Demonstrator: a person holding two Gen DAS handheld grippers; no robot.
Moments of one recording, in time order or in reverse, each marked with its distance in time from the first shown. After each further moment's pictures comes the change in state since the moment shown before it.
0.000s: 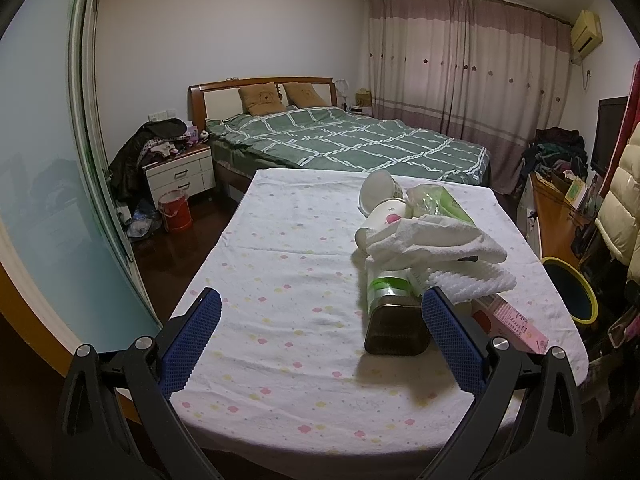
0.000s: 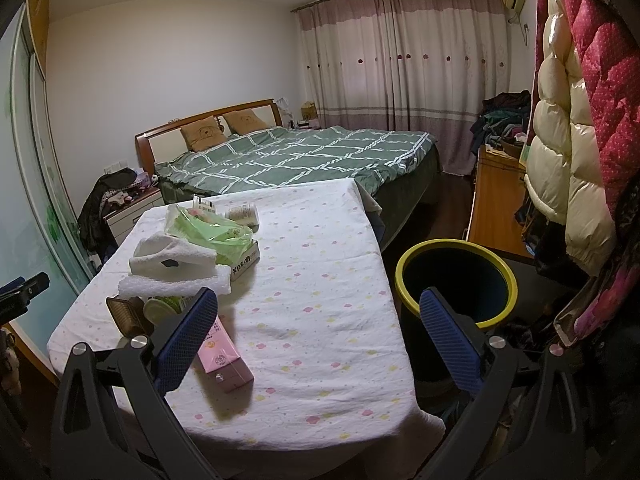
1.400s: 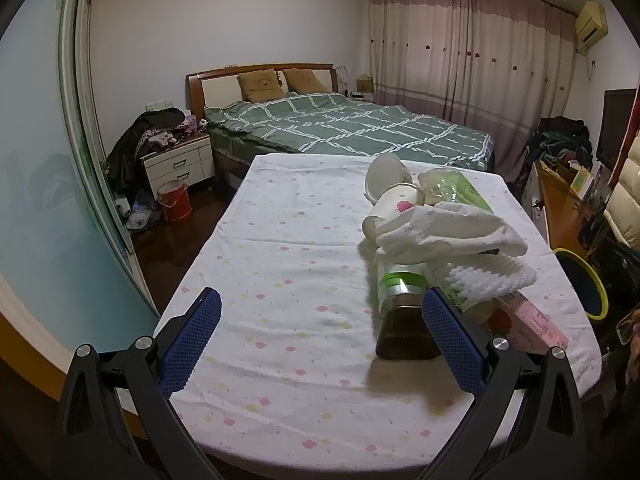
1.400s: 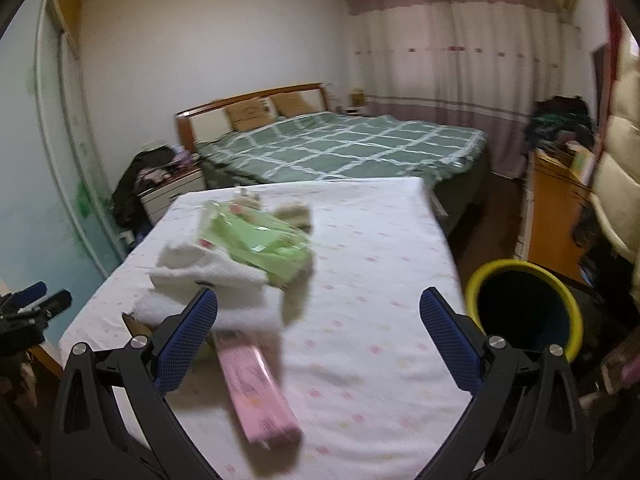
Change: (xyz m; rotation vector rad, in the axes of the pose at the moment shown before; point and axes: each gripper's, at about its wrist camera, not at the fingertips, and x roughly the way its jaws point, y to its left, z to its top) left arm 0.040 0.002 0.001 0.012 0.053 0.012; right arm 0.079 0.049 0.034 -0.092 0.071 0.167
